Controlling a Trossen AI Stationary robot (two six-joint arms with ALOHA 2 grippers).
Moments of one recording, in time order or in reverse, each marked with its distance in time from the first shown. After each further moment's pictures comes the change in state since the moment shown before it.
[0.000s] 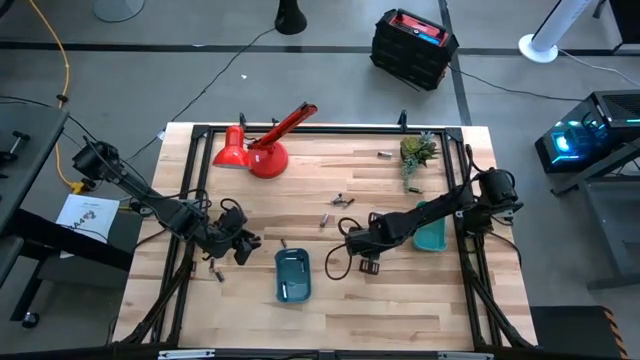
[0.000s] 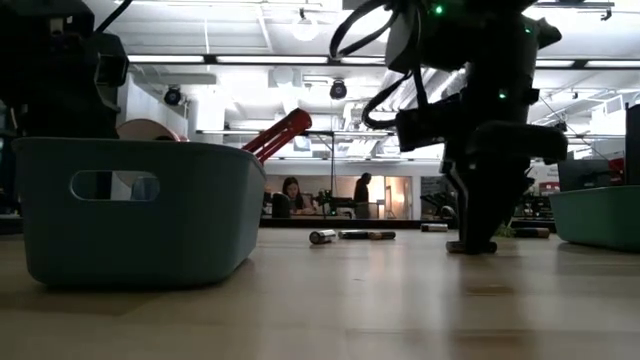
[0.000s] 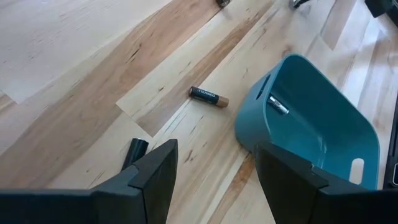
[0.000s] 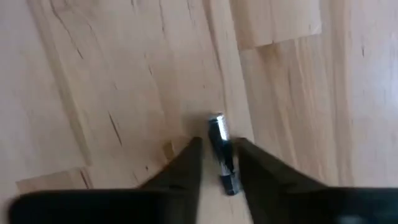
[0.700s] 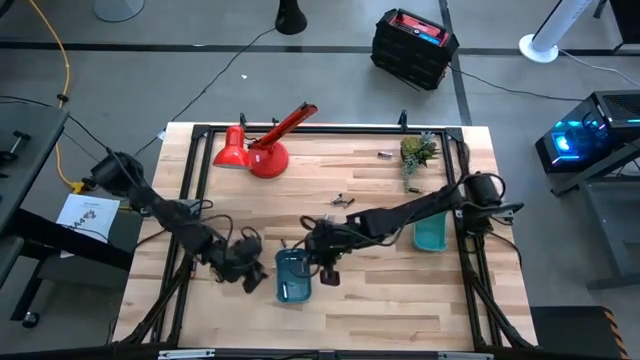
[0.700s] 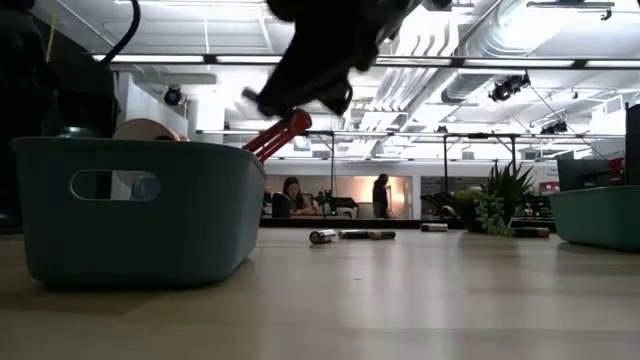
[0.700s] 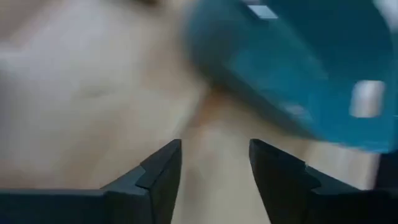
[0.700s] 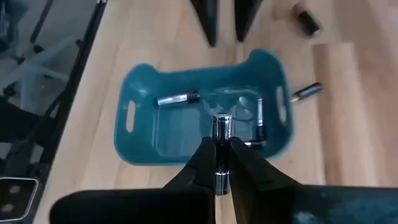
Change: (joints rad) left arm -0.091 0.421 0.000 0.422 0.182 -0.029; right arm -0.008 0.087 0.395 0.338 -0.178 -0.229
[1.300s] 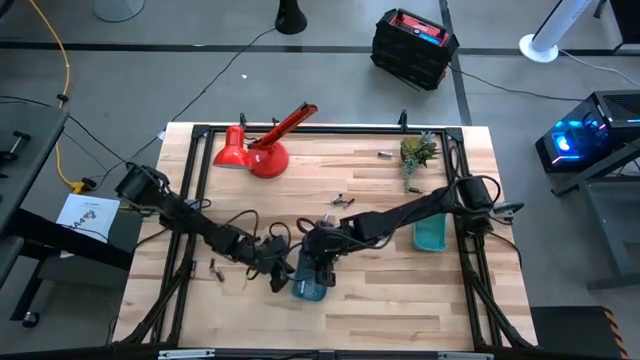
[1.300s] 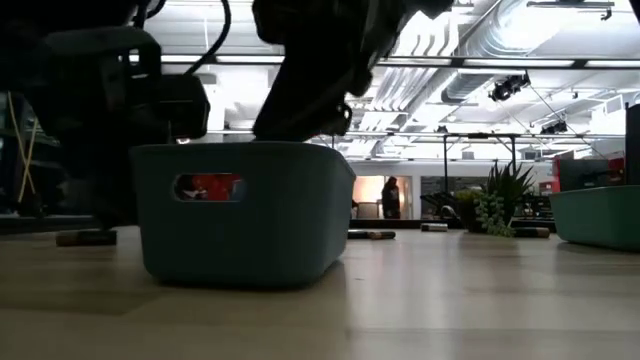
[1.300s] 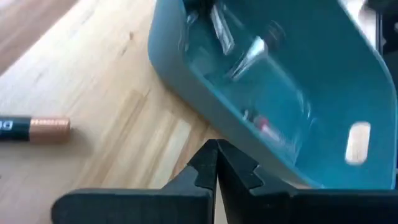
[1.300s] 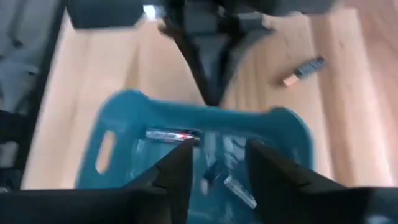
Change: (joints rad) left arm 0.190 0.275 0.133 0.270 0.095 0.265; right arm 0.003 0.060 0.051 -0.066 0.035 0.054
